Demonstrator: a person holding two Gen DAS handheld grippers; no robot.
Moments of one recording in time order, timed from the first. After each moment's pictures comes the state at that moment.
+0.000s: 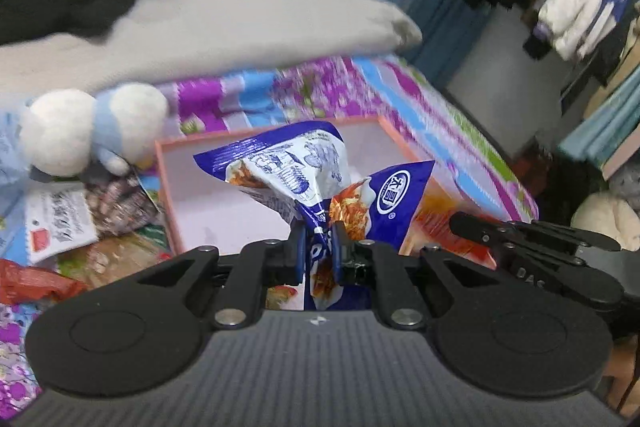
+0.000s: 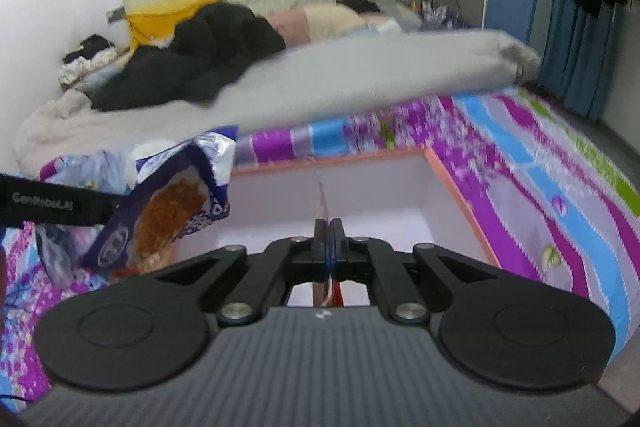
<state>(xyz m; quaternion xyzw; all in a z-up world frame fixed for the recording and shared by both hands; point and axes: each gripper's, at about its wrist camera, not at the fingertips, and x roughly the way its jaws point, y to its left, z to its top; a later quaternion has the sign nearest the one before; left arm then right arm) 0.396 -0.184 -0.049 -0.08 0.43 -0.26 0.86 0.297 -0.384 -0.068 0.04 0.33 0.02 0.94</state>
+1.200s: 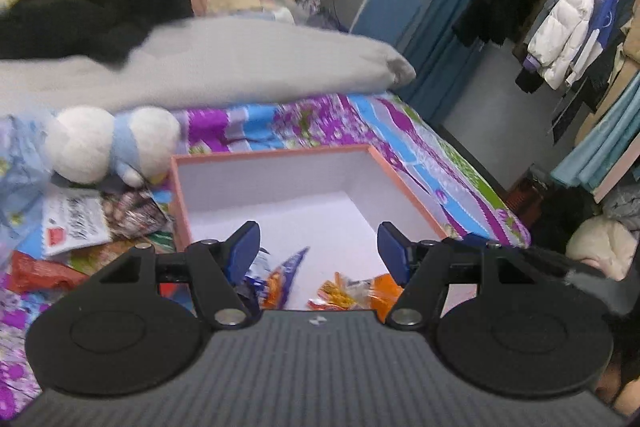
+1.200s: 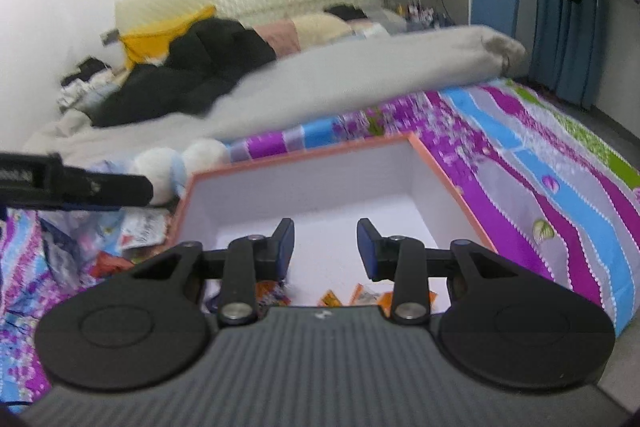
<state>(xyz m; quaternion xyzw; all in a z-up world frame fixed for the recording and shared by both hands) 0.334 -0.149 -0.024 -0.09 0.36 -0.25 0.90 0.246 -0.385 -0.056 0.07 0.28 0.02 0.96</state>
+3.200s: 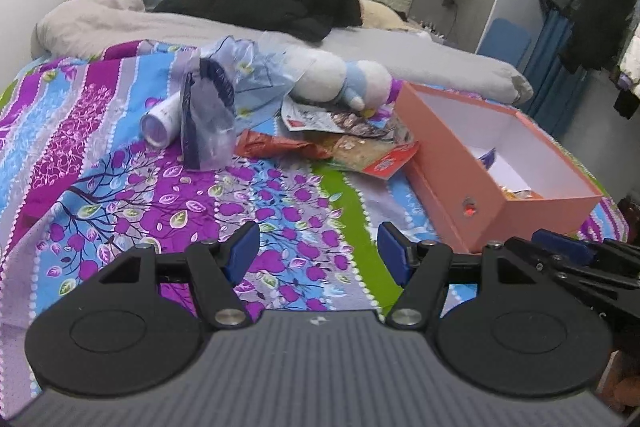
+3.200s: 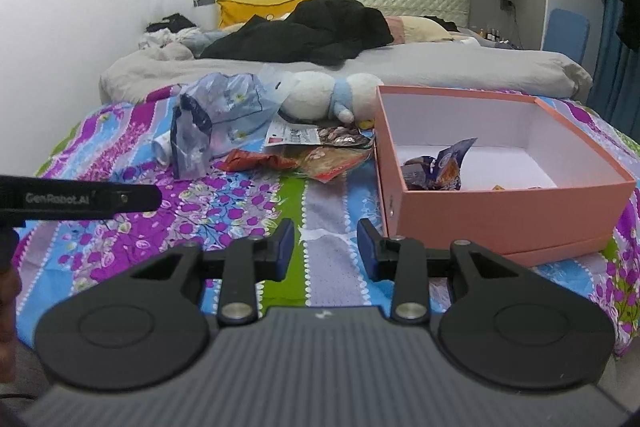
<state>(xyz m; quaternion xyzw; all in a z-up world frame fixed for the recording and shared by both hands) 0.131 0.058 -0.137 -0.10 0.33 -0.06 0.94 0.106 -0.179 -0.137 -0.01 0.27 0.09 0.96</state>
